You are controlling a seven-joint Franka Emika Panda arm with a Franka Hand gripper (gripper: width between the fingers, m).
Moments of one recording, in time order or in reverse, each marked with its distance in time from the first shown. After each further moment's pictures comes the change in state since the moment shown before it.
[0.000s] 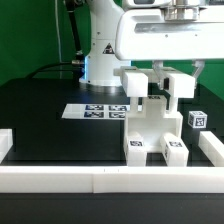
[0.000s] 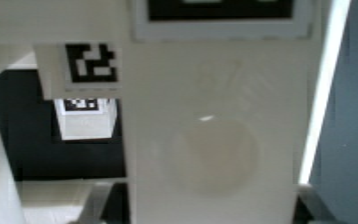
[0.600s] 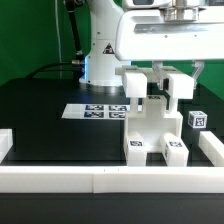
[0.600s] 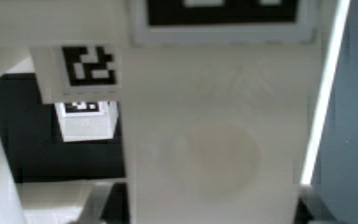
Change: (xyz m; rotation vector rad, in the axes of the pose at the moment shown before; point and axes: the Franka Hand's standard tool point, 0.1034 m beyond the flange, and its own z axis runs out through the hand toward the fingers) arm 0.000 0.001 0.000 0.000 0.002 0.001
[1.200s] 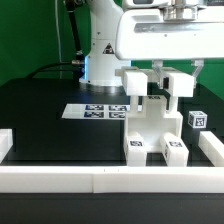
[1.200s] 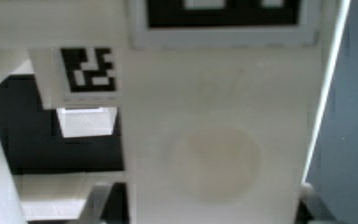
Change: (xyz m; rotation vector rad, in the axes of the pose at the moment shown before) arm -0.004 0.001 -0.001 -0.001 0.054 -0.036
